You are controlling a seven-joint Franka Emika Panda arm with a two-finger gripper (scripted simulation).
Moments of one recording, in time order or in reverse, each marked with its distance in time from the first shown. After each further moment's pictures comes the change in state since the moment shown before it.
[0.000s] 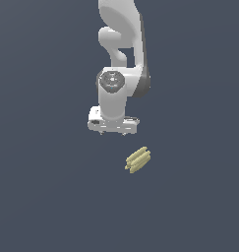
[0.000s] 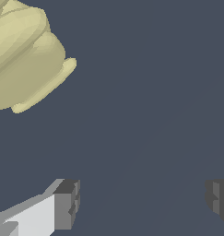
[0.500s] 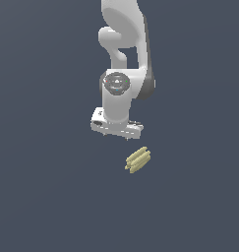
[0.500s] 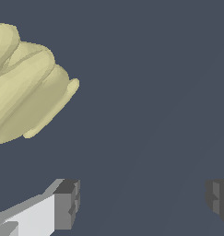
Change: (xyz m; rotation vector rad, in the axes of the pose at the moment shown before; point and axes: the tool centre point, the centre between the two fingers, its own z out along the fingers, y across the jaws) arm 0.016 -0.015 -0.004 0.006 0.014 0.134
